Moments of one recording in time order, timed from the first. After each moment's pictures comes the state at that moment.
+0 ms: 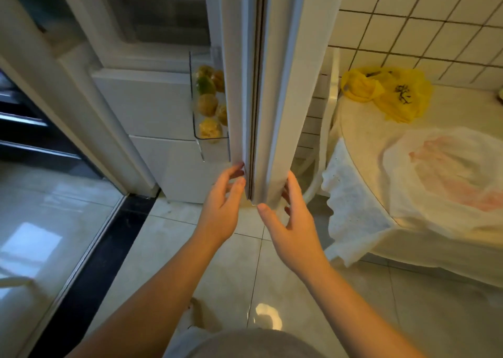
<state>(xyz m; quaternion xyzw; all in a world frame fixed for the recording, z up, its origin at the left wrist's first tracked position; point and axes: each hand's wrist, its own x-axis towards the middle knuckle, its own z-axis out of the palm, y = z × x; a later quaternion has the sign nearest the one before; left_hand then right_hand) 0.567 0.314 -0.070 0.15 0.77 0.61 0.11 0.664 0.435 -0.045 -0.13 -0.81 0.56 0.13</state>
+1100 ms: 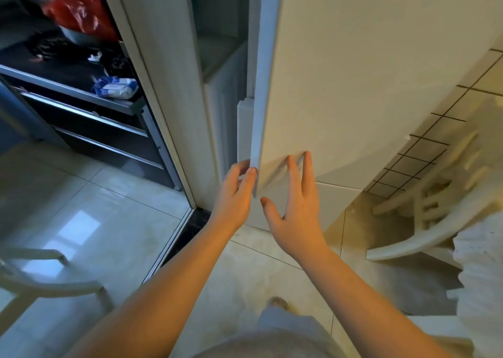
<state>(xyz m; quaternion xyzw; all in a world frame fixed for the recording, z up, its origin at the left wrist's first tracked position) 0.263 -0.020 -0.070 0.06 0.76 0.64 0.08 0.330 0.103 -0.060 -0.05 -0.92 0.35 0.17</state>
